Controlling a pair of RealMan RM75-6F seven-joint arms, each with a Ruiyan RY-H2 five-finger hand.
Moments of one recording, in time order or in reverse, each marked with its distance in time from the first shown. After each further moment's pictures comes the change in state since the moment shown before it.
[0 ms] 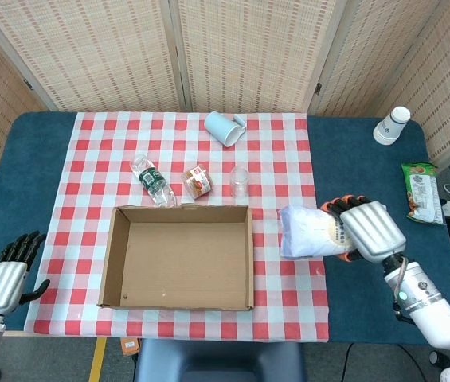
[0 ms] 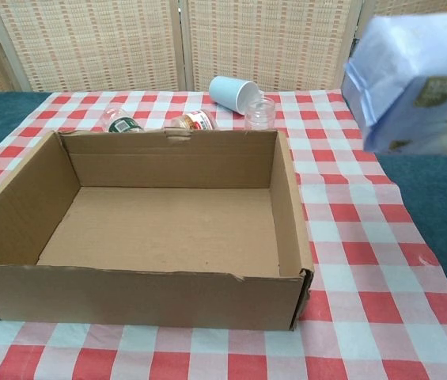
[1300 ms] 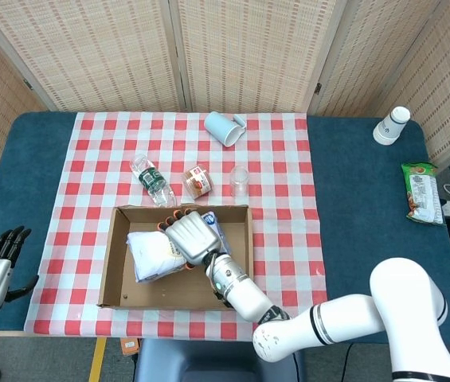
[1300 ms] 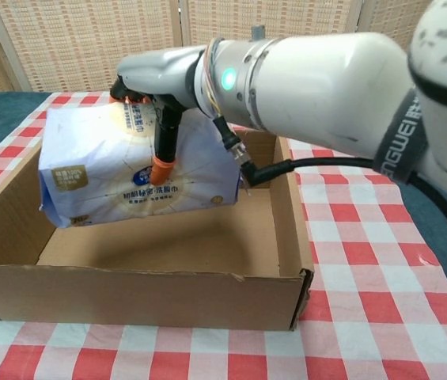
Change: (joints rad) left arm 0.013 0.028 -0.021 0.020 -0.012 0.026 -0.091; right arm 0.746 -0.878 0.108 0.383 0.678 0.039 -0.464
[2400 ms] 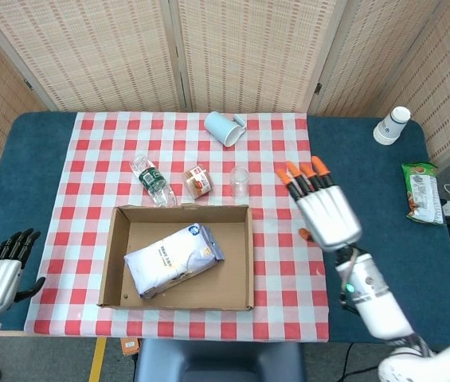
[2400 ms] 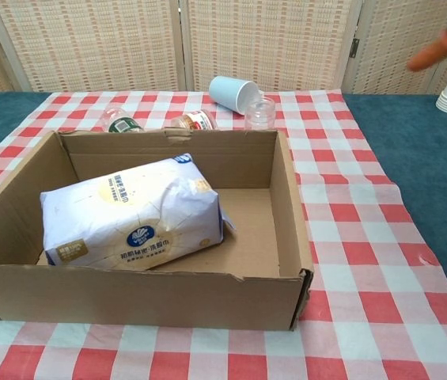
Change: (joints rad) left arm -0.014 -0.032 0.009 0.012 -0.003 -0.030 0.072; right arm -0.484 0.661 -0.321 -0.425 -0.525 0.399 0.162
